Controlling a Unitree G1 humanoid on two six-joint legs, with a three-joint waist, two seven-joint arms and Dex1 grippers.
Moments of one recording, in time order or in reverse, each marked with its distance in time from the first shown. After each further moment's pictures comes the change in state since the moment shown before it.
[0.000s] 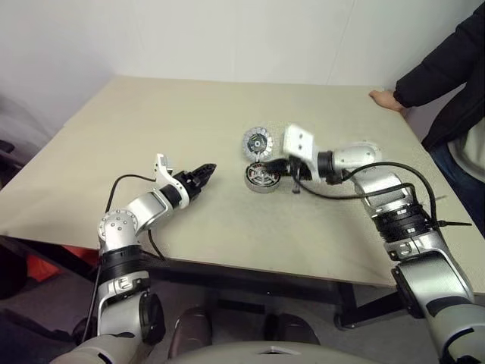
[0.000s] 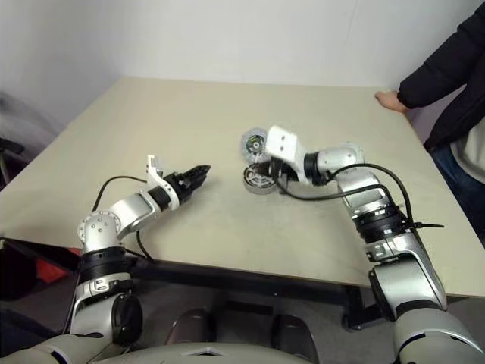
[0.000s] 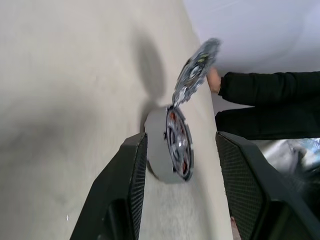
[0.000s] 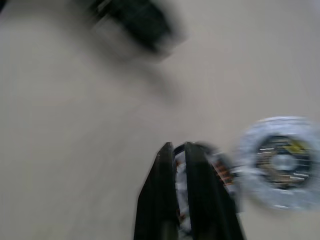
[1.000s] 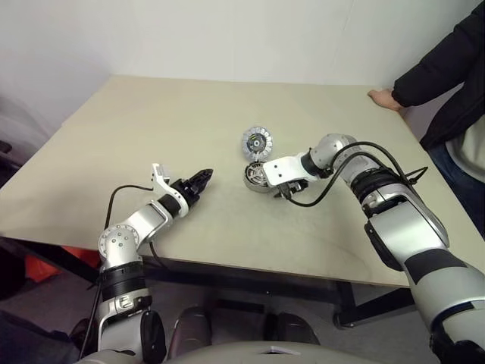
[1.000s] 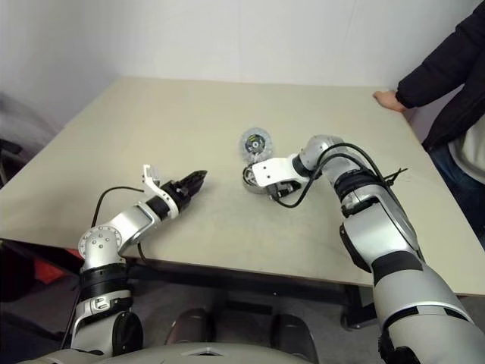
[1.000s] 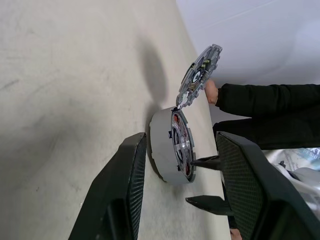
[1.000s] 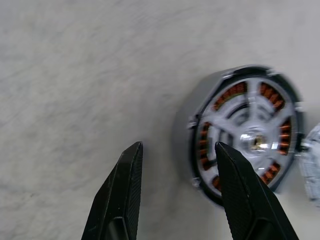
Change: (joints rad) left arm 0.117 -0.041 -0.009 -0.094 -0.040 -0.081 0.000; right arm -0.376 0.145 0.151 0.824 -0.402 -0.598 0.019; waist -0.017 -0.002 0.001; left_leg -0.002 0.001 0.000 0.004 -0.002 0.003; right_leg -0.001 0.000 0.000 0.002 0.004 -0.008
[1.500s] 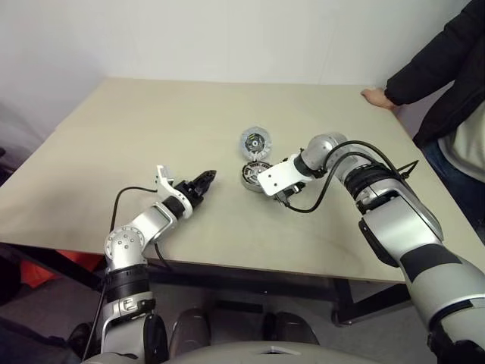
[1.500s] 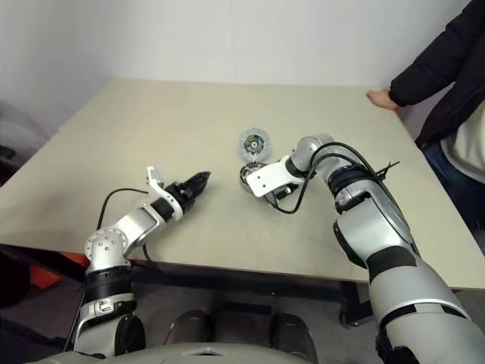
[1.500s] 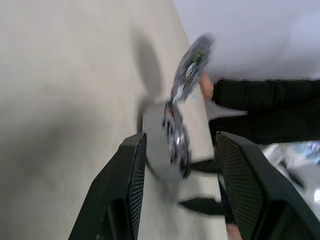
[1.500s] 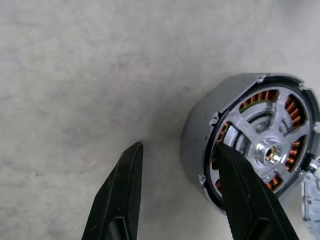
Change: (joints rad) left arm 0.036 -0.030 -0.045 0.000 0.003 -0.033 -0.010; right arm -0.049 0.047 0.057 0.034 -0.117 -0.054 -0.074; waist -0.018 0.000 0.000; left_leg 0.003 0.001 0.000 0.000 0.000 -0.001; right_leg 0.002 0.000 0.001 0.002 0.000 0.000
